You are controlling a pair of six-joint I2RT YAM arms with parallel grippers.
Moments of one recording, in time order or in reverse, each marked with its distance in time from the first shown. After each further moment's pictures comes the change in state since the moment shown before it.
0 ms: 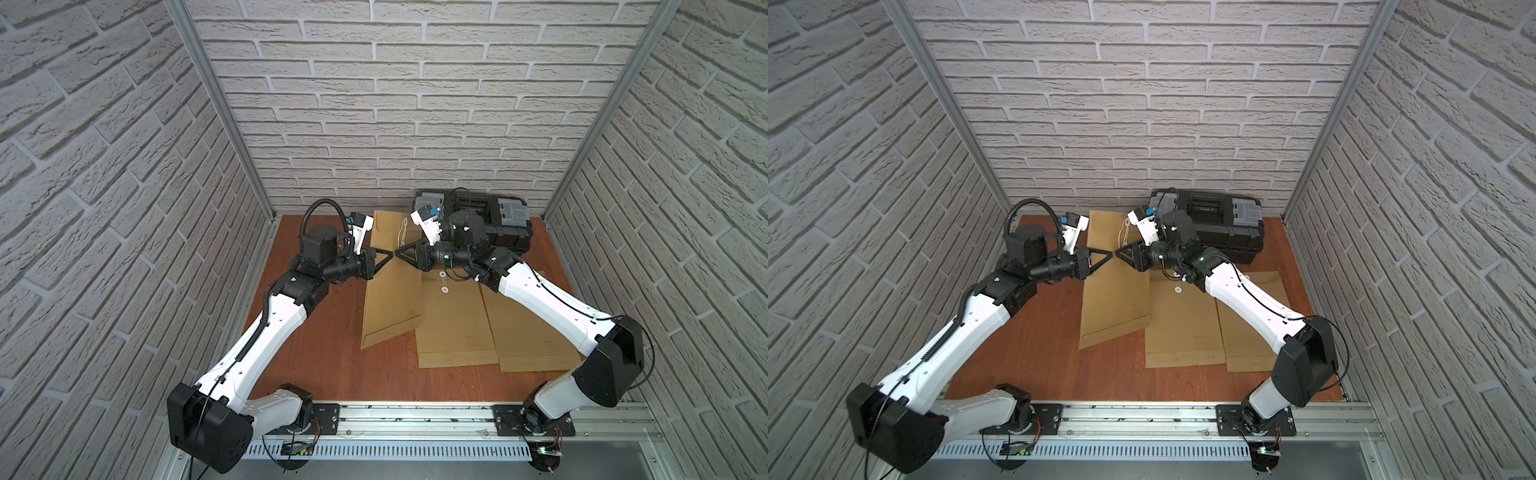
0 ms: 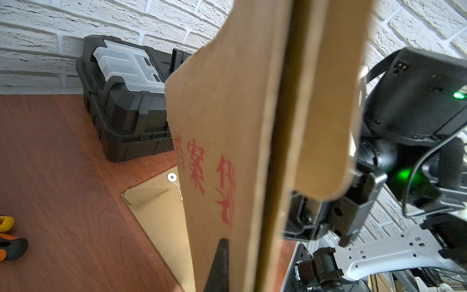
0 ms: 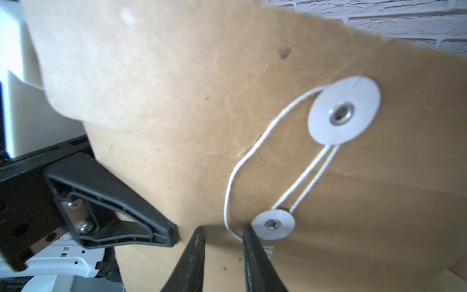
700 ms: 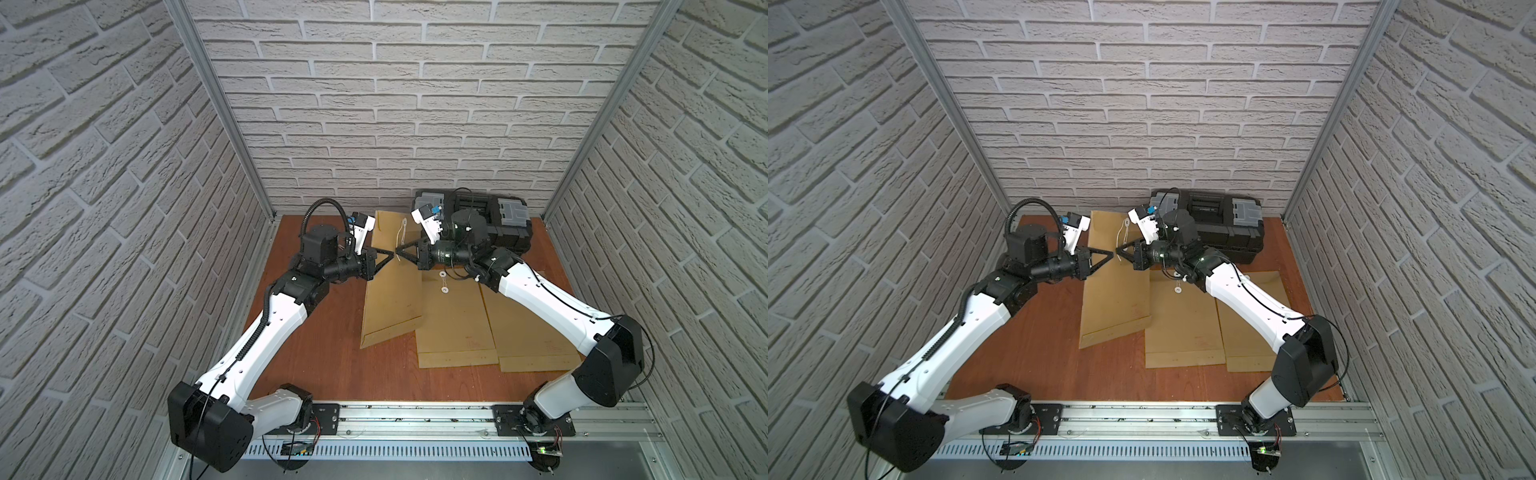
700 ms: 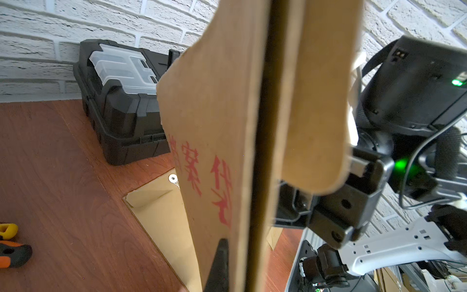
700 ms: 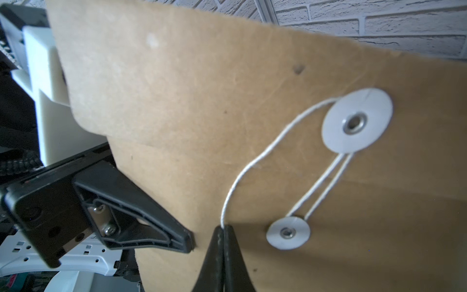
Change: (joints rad) left arm -0.003 0.006 0.005 -0.006 0.003 0.049; right arm -0.008 0.001 -0.016 0.044 -0.045 0.037
